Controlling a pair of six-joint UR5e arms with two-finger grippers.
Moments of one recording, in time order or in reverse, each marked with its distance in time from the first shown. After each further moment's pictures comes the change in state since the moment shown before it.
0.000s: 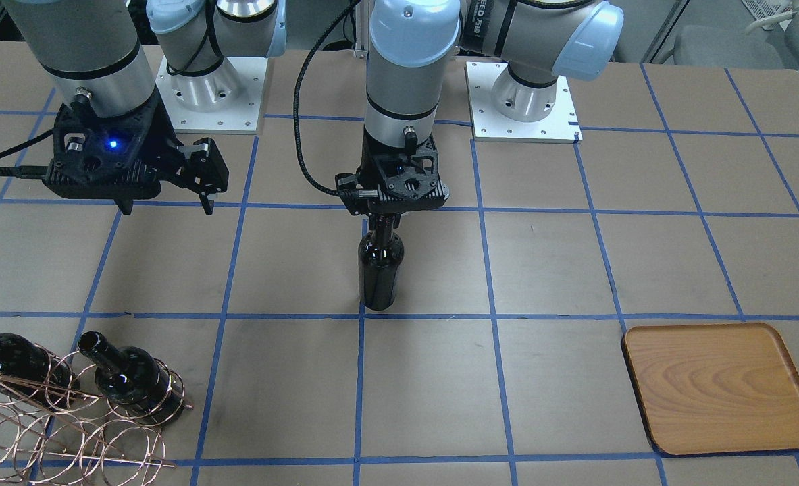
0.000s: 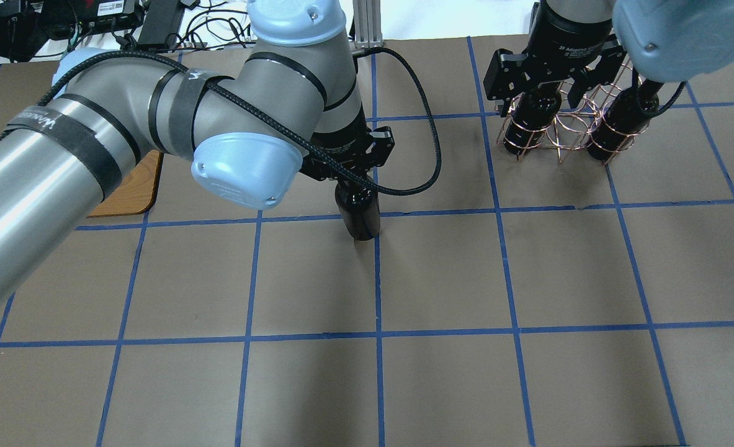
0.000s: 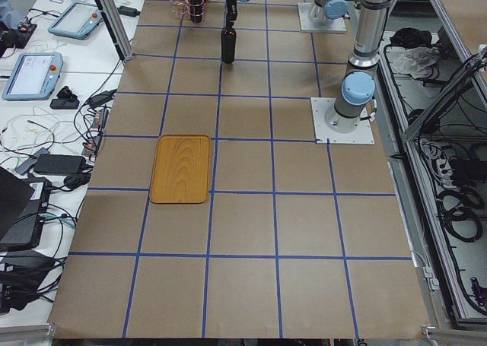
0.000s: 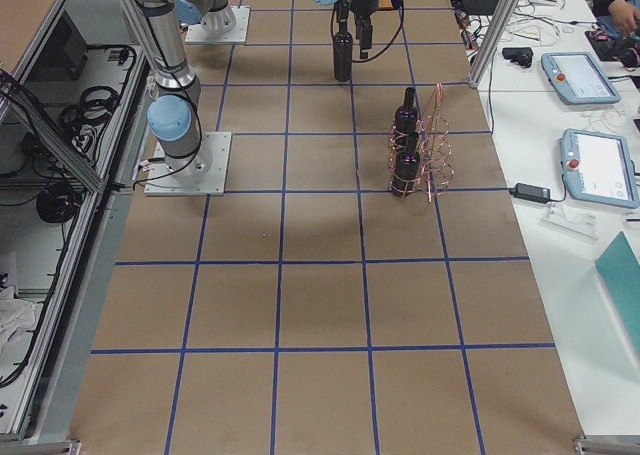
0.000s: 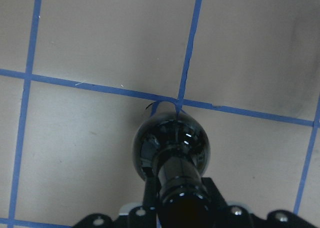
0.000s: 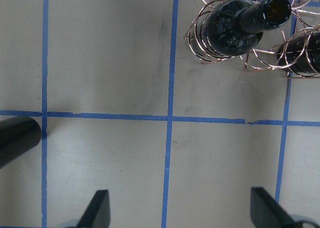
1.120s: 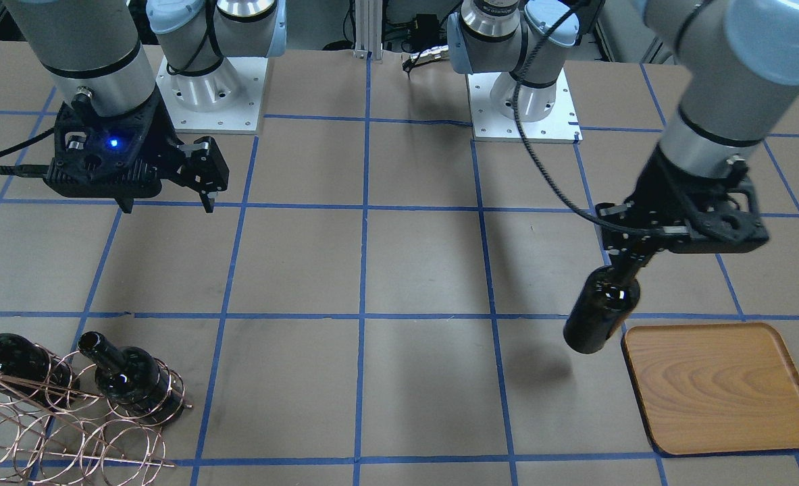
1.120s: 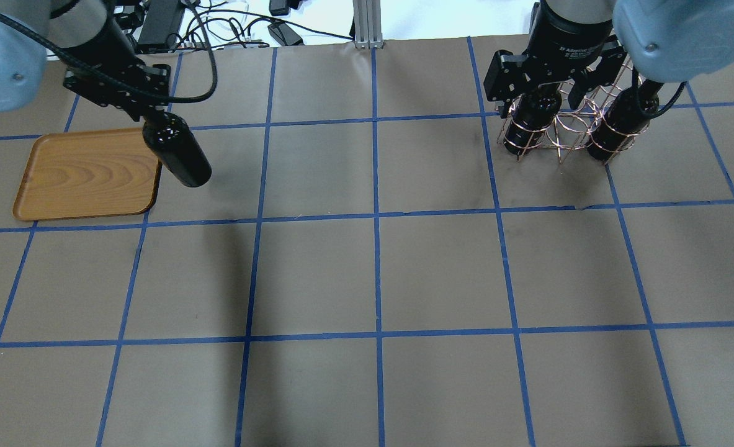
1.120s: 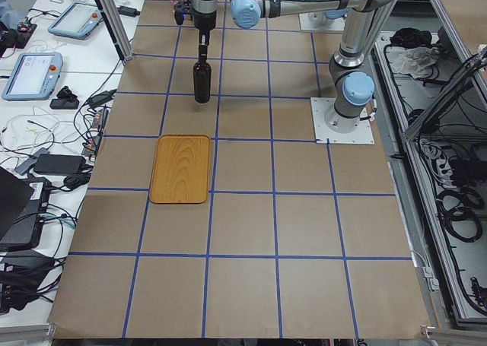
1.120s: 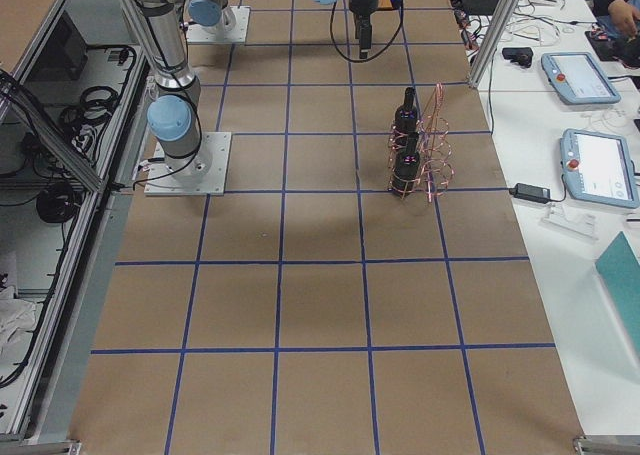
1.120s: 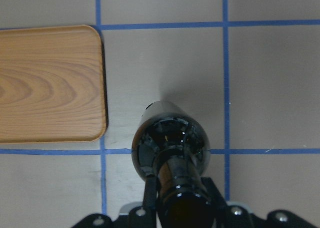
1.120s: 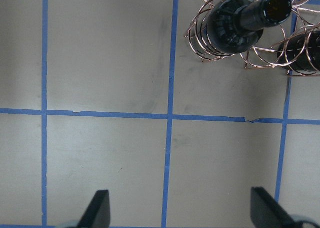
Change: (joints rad) left arm 0.556 0.054 0.090 -0.127 0.040 0.728; right arm 0.000 -0.001 0.000 0.009 -0.001 0.001
